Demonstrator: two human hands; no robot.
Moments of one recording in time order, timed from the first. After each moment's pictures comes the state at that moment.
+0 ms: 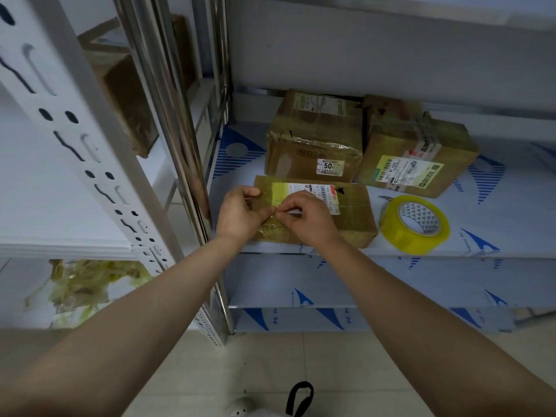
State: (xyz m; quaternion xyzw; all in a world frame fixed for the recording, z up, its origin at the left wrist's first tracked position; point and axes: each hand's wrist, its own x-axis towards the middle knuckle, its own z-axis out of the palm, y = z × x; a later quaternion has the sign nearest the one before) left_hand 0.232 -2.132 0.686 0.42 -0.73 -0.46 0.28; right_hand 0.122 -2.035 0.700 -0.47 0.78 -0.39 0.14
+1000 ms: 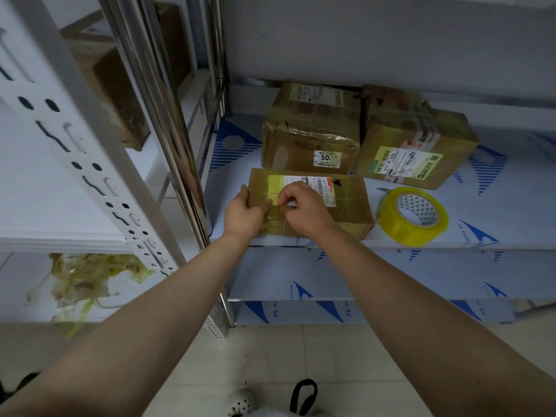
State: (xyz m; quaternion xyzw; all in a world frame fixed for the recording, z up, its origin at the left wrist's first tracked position) left_hand 0.216 -2.121 0.673 0.46 -0.61 -0.59 0.26; right_hand 0.118 -2.038 0.703 -0.47 0.78 -0.36 0.19
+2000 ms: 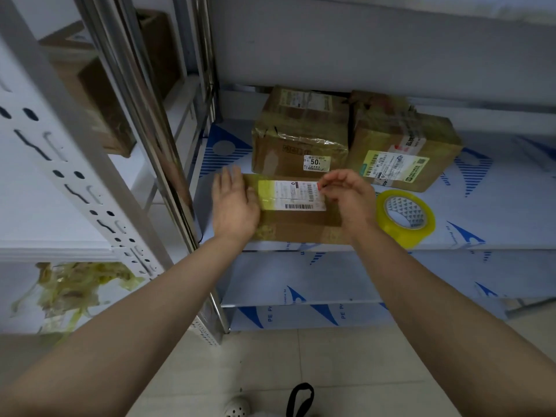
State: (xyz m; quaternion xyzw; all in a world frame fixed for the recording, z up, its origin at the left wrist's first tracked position) left_hand 0.212 -2.115 0.696 0.44 -0.81 -0.28 0.26; right_hand 0.069 -1.994 0.725 -0.20 0.68 -0.68 0.21
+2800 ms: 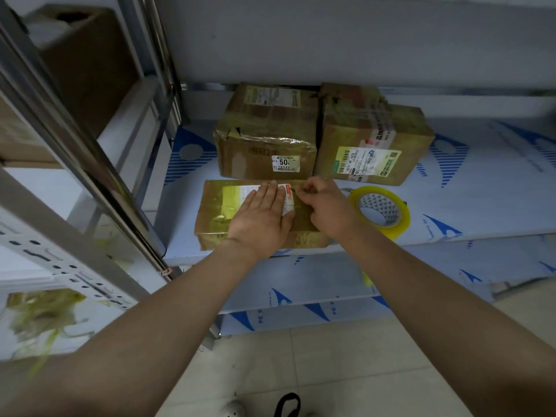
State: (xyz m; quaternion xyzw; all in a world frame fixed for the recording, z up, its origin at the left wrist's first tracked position) left_hand 0.145 -2.075 0.685 0.24 -0.97 -0.07 0.00; right_hand 0.017 -1.977 0.706 -0.54 0.83 -0.11 0.04
